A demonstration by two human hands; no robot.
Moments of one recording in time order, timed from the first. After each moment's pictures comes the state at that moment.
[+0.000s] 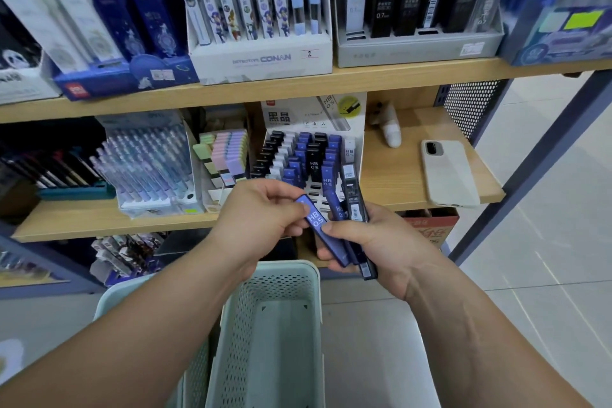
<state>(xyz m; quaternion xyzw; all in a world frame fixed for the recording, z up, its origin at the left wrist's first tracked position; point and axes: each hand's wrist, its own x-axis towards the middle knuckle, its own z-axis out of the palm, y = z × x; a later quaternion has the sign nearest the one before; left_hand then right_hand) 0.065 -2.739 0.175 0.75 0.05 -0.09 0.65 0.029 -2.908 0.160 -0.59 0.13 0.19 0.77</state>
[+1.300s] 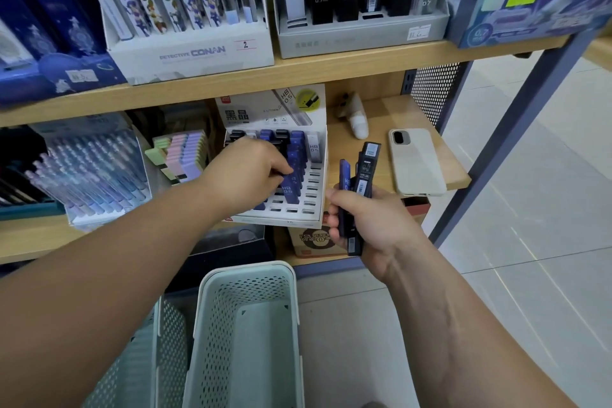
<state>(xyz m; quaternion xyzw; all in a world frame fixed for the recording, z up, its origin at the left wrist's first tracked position) 0.149 -2.762 0.174 0.93 -0.34 0.04 0.14 0.041 -2.939 0.151 -0.52 0.21 0.05 0.83</state>
